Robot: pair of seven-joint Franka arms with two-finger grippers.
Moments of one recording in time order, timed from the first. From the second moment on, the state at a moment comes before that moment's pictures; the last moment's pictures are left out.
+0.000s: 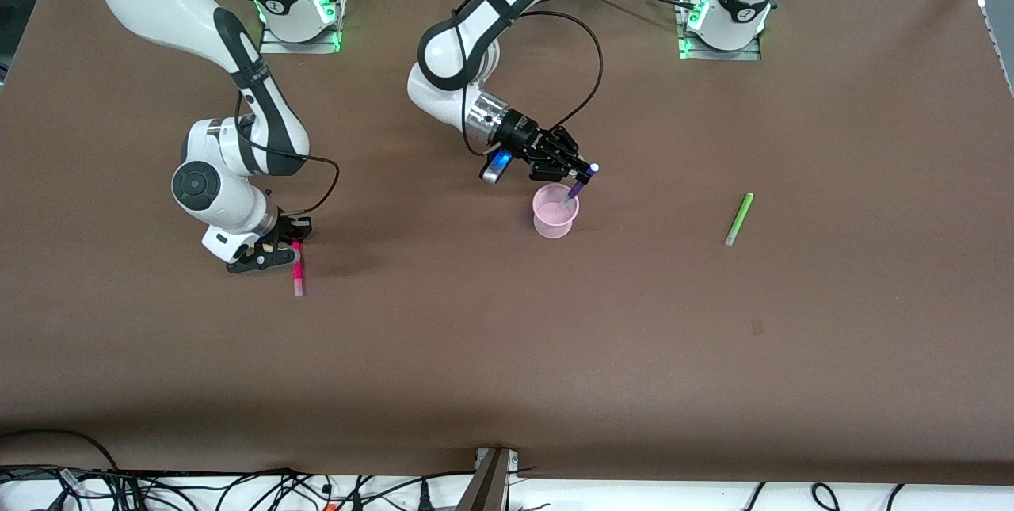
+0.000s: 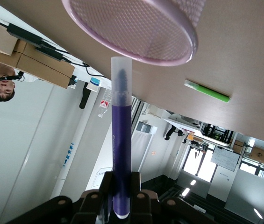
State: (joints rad) left arm -1.13 0.97 0.08 -1.22 1.04 1.20 0.45; right arm 0.22 0.51 -0.09 -2.05 0.04 2.50 -0.09
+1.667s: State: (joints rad) left arm -0.64 0.67 0.09 -1.19 0.59 1.35 0.40; right arm 0.24 0.50 -0.08 -1.87 0.19 2.15 -0.06
